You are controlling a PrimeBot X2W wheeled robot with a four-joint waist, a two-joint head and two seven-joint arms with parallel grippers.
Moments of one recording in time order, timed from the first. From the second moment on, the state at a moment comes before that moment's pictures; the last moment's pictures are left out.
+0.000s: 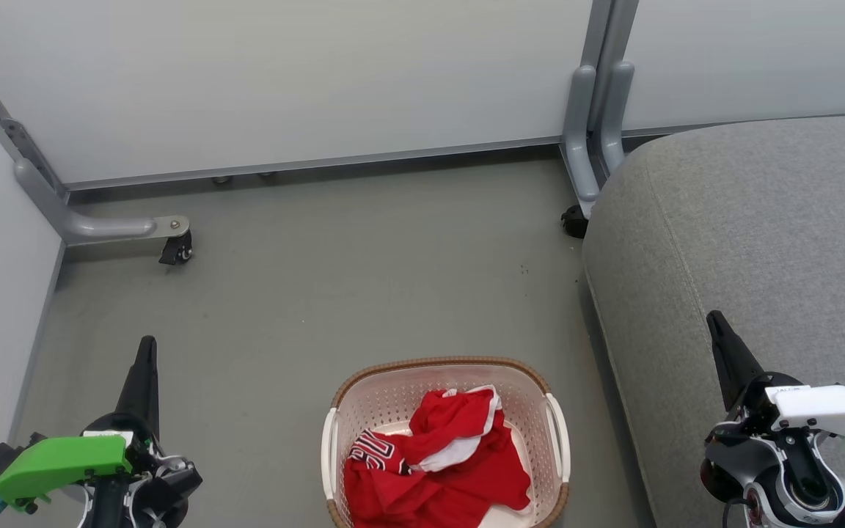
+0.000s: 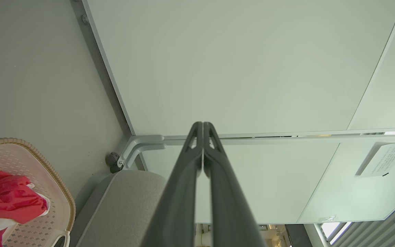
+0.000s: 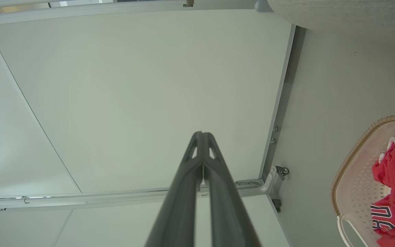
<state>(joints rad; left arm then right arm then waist) -0.10 0.05 0.12 0.25 -1.61 -0.13 0.11 -0.11 -0.05 -0.11 0.25 1.62 0.13 0.11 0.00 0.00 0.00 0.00</state>
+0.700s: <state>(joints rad) -0.10 0.05 0.12 0.25 -1.61 -0.13 0.11 -0.11 -0.05 -0.11 0.25 1.62 0.13 0.11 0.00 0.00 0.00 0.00</state>
